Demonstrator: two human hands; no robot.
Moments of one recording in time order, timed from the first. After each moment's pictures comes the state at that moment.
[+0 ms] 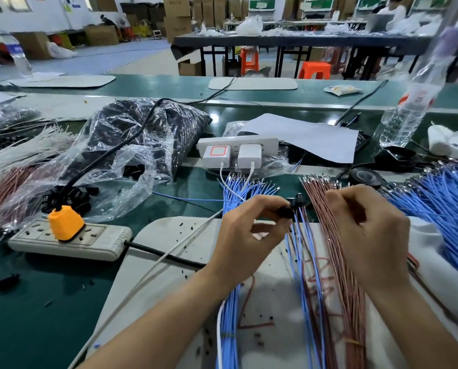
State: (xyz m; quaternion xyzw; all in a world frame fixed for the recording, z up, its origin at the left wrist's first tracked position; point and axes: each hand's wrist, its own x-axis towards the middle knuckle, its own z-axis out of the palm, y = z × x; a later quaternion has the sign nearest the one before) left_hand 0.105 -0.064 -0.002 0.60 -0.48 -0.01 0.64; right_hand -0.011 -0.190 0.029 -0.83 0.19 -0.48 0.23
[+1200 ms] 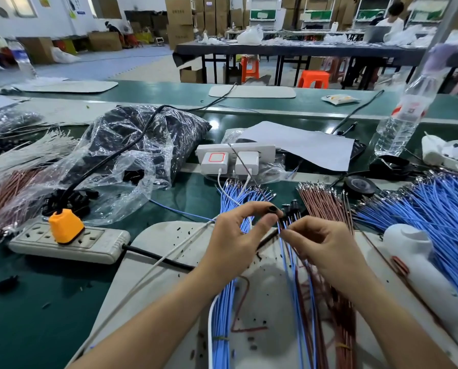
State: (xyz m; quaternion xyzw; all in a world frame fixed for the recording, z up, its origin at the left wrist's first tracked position) left_hand 0.112 -0.064 0.001 0.62 -0.42 -0.09 0.66; right_hand 0.000 -0.187 0.014 -0.79 0.15 -0.24 0.54
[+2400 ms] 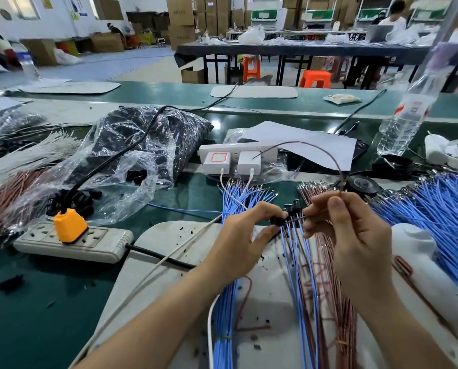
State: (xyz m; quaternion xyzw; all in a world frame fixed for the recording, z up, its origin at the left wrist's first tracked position) left_hand 0.120 -0.065 -0.007 0.68 -0.52 0.00 0.52; right_hand -0.006 -0.175 0.024 -0.69 0.10 -0.45 0.56
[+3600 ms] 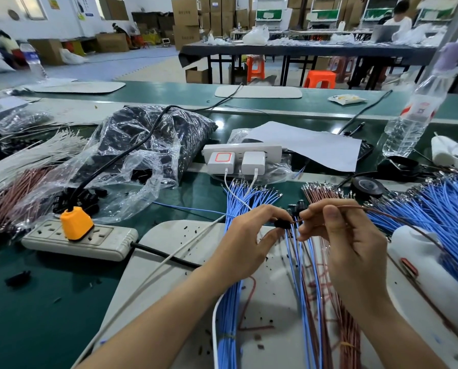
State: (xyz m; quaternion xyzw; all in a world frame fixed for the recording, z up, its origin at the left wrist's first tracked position) left_hand 0.118 -0.066 -0.005 0.68 -0.53 0.01 0.51; right_hand -0.005 -0.162 0.021 -0.72 0.09 -0.48 0.50
